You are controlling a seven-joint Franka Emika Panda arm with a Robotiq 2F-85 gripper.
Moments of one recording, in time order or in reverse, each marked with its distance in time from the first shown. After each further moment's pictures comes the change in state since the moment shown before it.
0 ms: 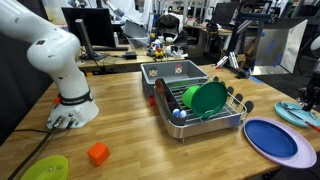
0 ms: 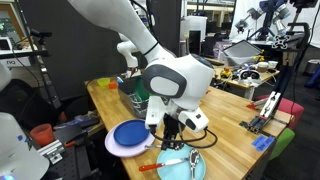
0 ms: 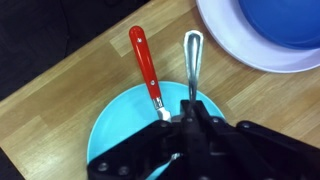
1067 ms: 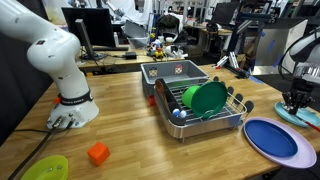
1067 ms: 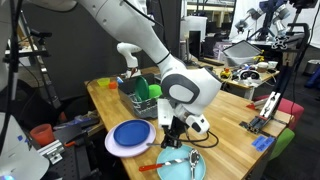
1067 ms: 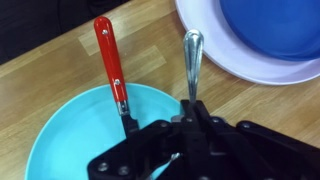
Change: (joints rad) arm -0.001 0.189 0.058 0.210 0.002 -0.177 0.002
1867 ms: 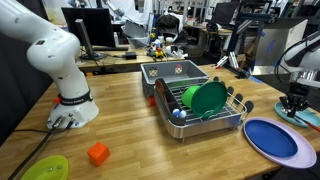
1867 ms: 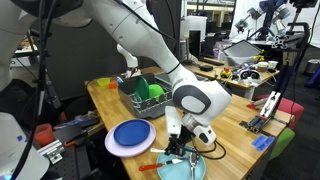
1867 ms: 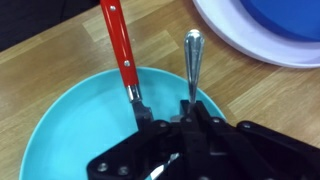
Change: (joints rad) arm -0.030 0.144 -0.001 0.161 0.000 -0.093 0.008
